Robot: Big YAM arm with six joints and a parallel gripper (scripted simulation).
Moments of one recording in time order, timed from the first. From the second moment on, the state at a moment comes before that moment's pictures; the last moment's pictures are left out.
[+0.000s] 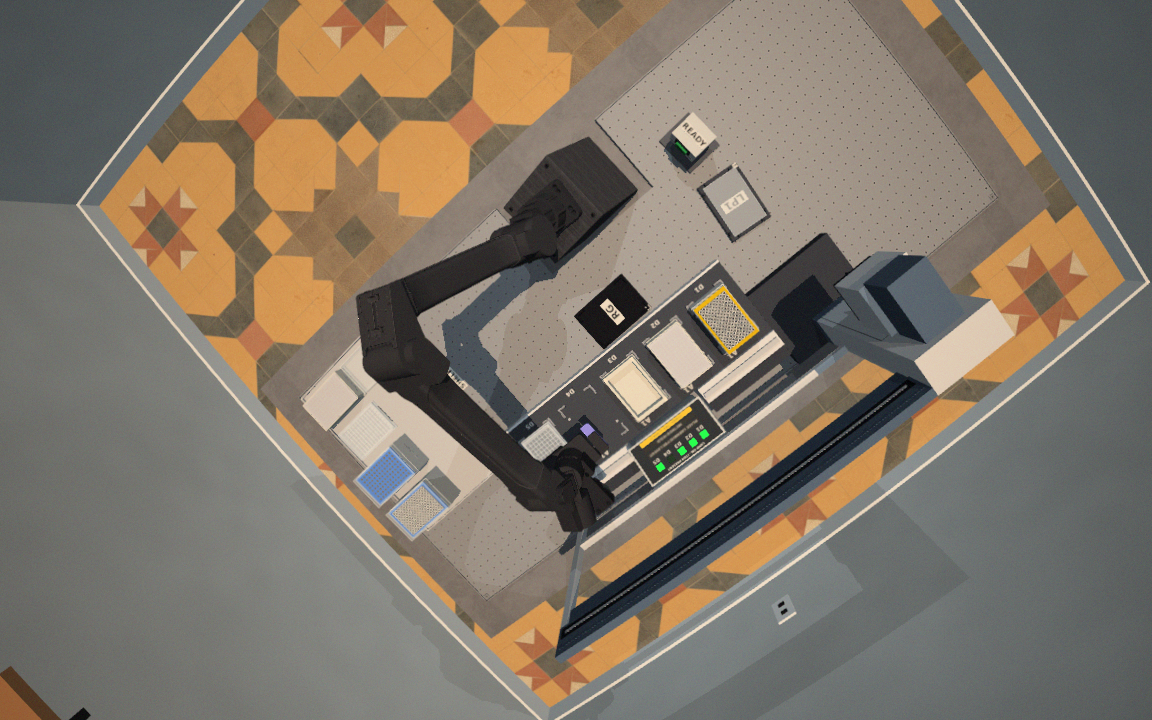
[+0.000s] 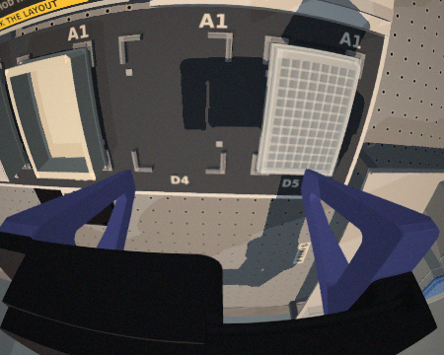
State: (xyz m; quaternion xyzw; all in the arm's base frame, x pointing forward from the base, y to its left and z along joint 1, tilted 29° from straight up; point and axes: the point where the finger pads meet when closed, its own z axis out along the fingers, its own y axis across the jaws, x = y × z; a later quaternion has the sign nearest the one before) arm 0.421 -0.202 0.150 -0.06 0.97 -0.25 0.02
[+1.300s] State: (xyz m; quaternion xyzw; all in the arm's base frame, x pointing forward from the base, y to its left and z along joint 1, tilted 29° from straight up) arm 0.419 -0.165 0.131 -0.05 0.97 -0.25 0.02
